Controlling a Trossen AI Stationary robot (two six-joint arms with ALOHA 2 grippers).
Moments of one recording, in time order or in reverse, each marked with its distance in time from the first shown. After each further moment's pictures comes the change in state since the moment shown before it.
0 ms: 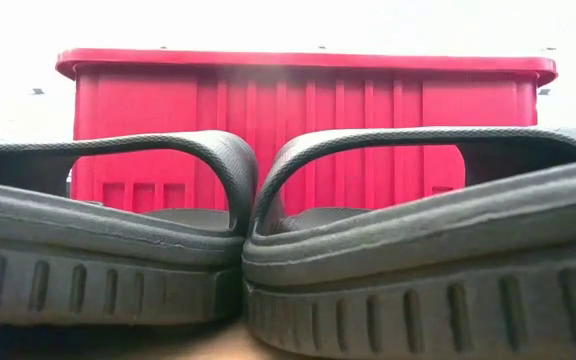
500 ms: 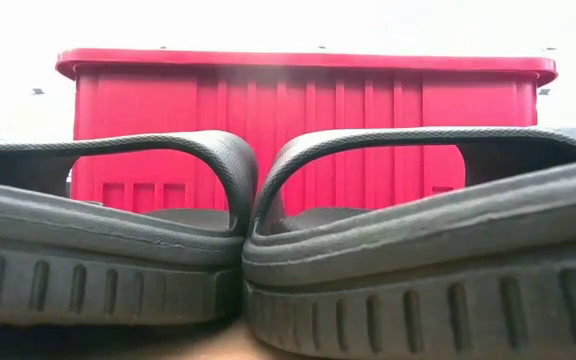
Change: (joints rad) left arm 0.000 -0.001 0.000 0.027 0.198 -0.056; right arm 0.315 -0.006 -0.199 0.308 0.163 0.121
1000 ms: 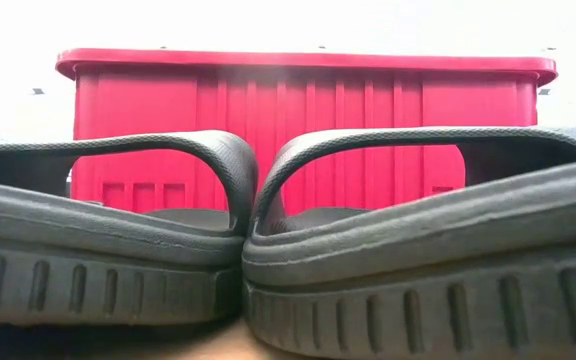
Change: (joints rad) left arm -0.063 0.063 -0.089 0.390 -0.008 -0.162; right arm 0.186 -0.187 0.000 -0.495 0.054 -0.083
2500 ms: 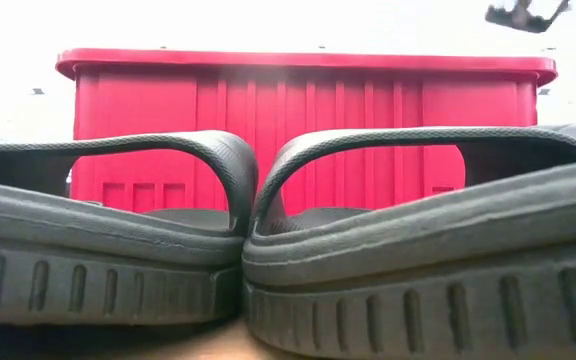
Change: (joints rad) left arm -0.050 0.028 -0.015 -0.013 0.231 -0.095; right arm 0.284 0.346 -0.037 -0.225 0.278 0.477
